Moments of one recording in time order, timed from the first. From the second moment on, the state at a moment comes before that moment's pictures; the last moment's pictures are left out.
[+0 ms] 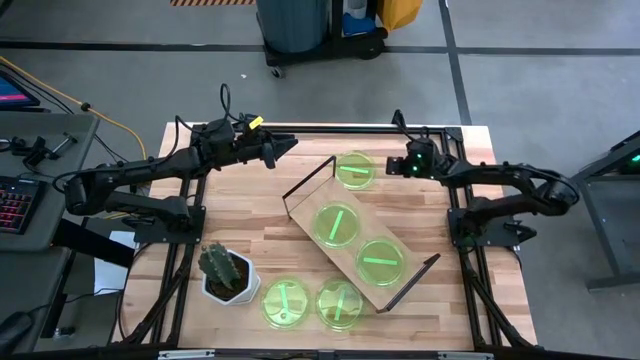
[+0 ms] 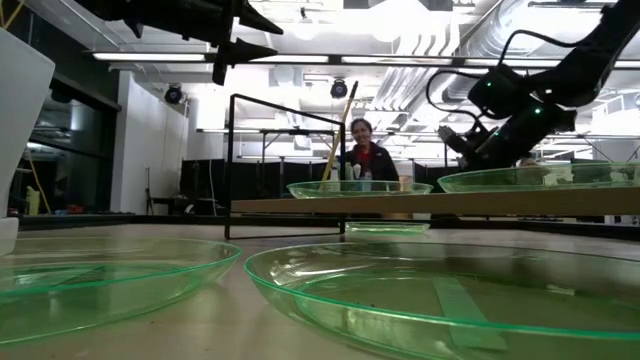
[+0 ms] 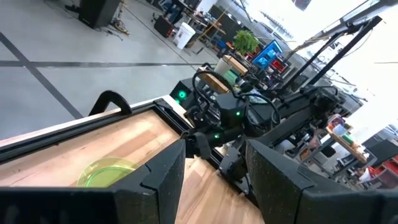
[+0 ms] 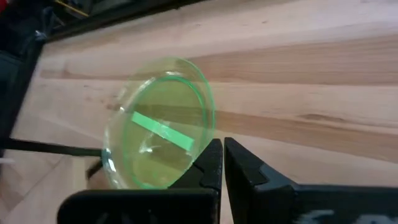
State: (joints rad) left arm 0.41 1.09 0.76 0.26 0.07 -0.62; right arm -0.71 1.24 0.36 0.20 -0.06 0.80
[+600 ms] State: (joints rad) left arm 0.41 1.09 0.76 0.27 0.07 -0.62; right arm -0.71 1.24 0.36 0.31 -0.08 0.83
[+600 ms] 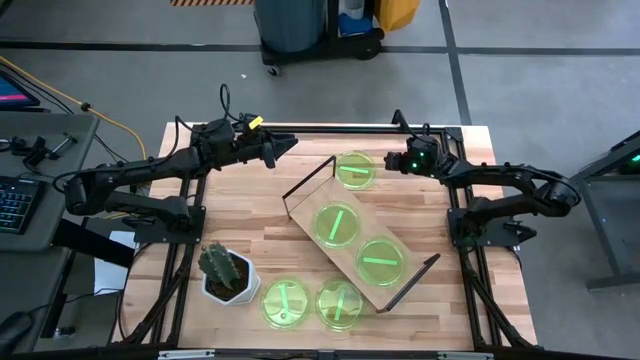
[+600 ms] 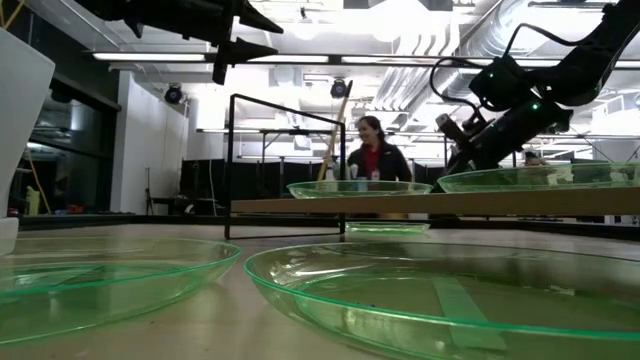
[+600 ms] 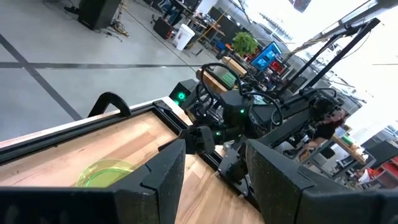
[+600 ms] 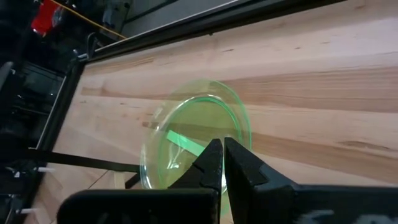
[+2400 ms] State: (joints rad) left arm 0.41 1.09 0.76 0.28 0.07 -0.59; right arm -0.55 1.58 0.52 0.32 0.19 1.00
